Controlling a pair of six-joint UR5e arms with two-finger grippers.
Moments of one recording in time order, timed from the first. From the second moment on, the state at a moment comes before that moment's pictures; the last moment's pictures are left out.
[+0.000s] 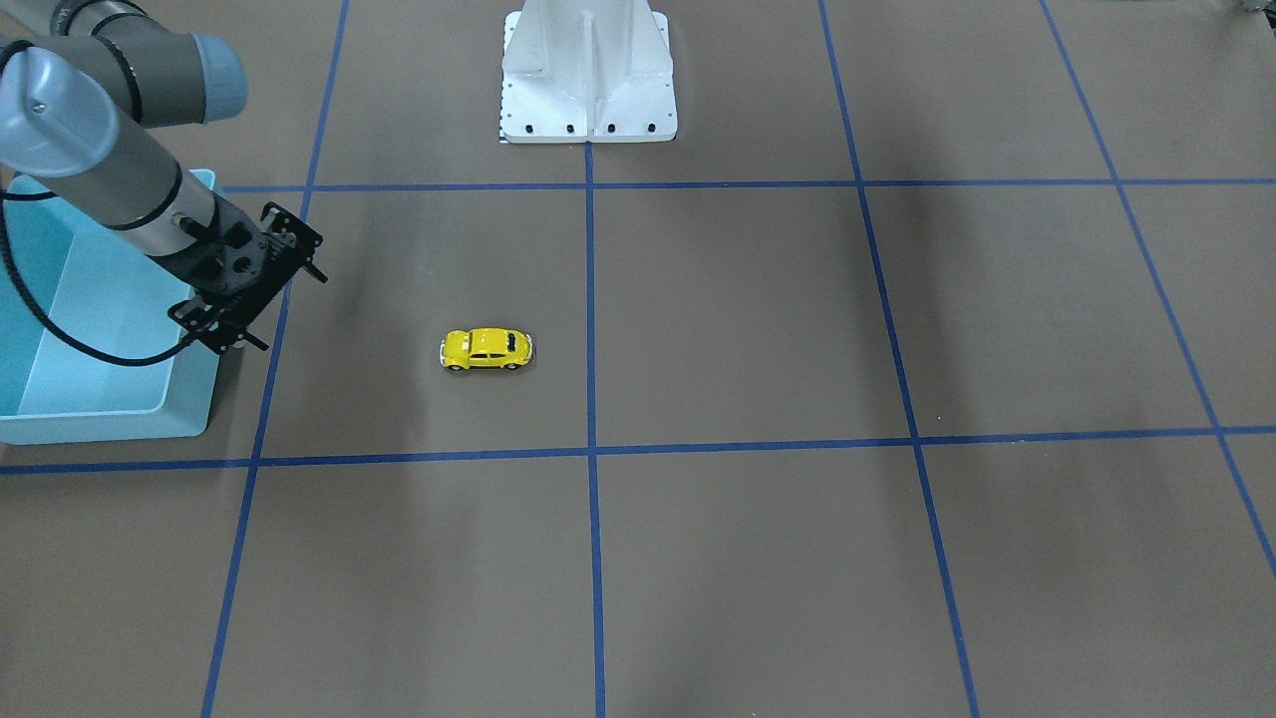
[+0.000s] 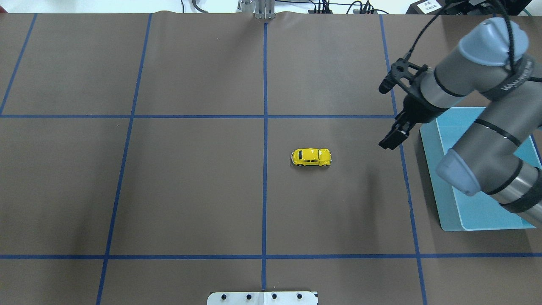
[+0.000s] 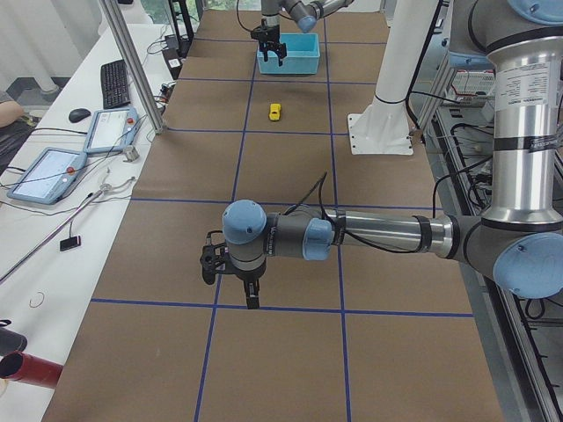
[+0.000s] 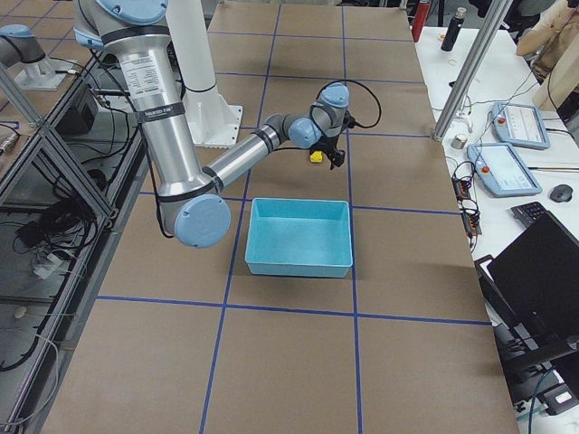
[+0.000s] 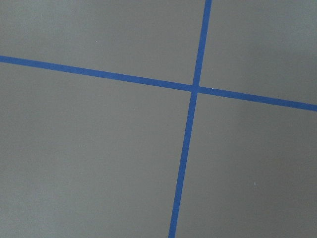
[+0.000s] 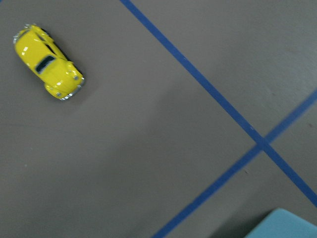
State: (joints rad) left arm -1.57 -1.49 -1.71 -1.59 -2.38 -0.23; right arm 0.85 -1.22 1.84 -1.50 2.23 0.00
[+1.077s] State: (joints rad) left arm -1.57 -1.46 -1.70 -1.58 -2.37 -0.22; right arm 0.63 -0.95 1.69 -1.62 1.93 -0.21
